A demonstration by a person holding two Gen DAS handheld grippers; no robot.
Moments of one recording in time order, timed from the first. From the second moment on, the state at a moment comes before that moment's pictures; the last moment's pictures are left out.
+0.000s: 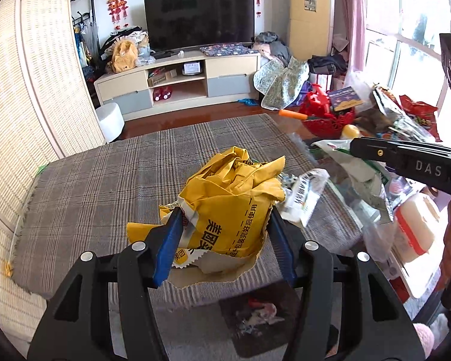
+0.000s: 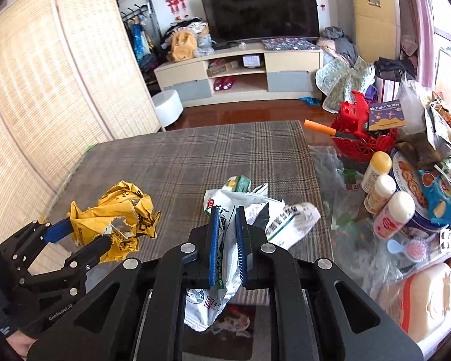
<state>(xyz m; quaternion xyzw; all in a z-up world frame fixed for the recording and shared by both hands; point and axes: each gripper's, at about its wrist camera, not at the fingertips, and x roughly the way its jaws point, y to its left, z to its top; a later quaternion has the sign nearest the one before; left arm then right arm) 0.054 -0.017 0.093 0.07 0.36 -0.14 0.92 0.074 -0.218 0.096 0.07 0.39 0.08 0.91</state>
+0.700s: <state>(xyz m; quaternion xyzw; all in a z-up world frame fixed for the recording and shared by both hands) -0.059 0.003 -0.069 -0.02 0.46 -0.15 0.87 -0.047 -0.206 -0.052 0.08 0.47 0.11 0.87</state>
